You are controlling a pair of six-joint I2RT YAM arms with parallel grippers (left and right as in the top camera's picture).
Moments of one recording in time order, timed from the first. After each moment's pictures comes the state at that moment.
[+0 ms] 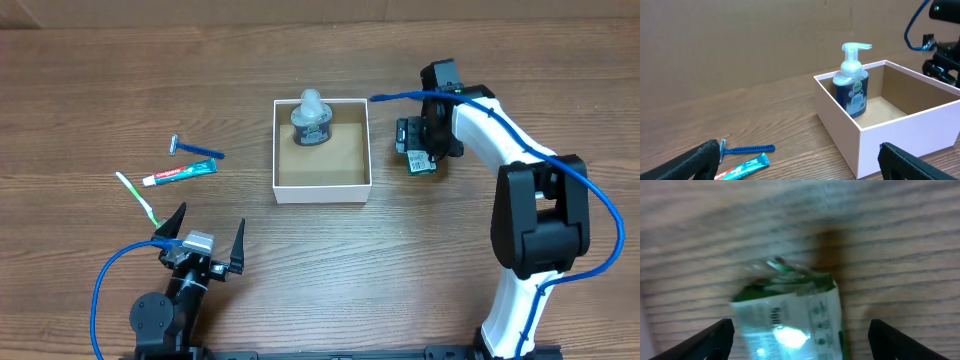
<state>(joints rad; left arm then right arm) 0.05 0.01 0.01 -0.05 0.30 0.13 0.16 2.10 1.50 -0.77 -0.02 0.22</state>
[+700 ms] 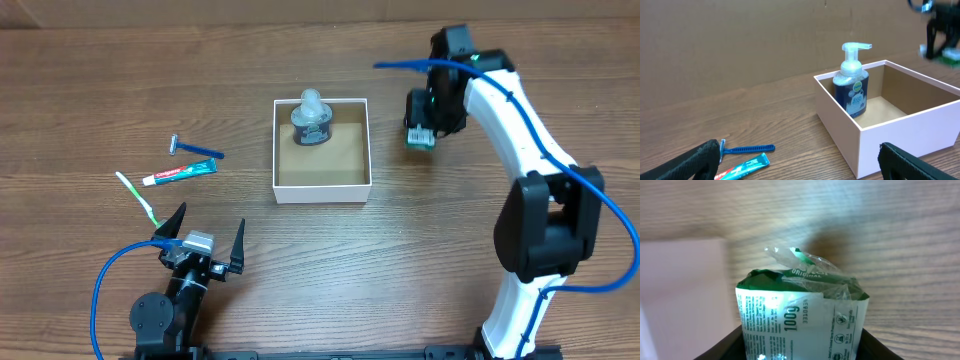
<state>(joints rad) 0.05 0.01 0.01 -0.05 0.30 0.13 0.15 2.06 1.80 -1.07 -0.15 0.23</state>
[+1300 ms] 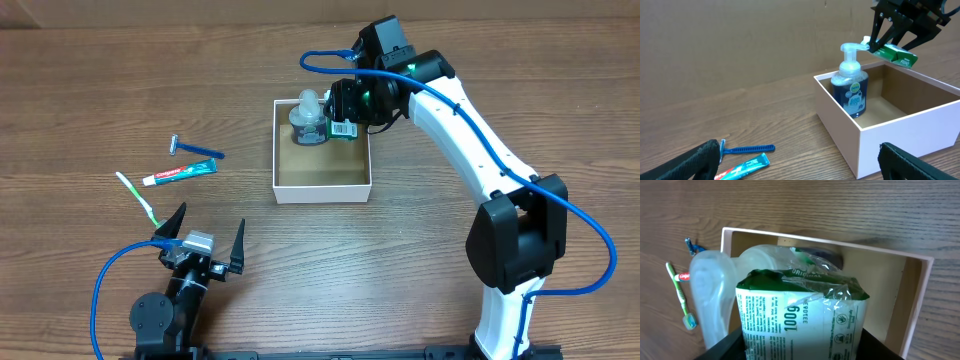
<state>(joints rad) 0.05 0.01 0.01 -0.05 0.30 0.13 0.39 2.07 1.86 -0.90 -0.35 0.38</state>
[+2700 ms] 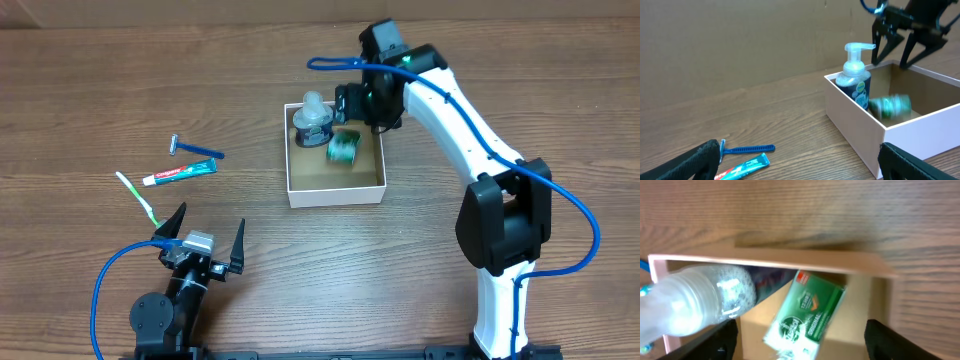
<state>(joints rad) 0.05 0.01 0.01 -0.05 0.30 0.13 0.36 2.18 1.98 -1.04 -0.22 0.38</state>
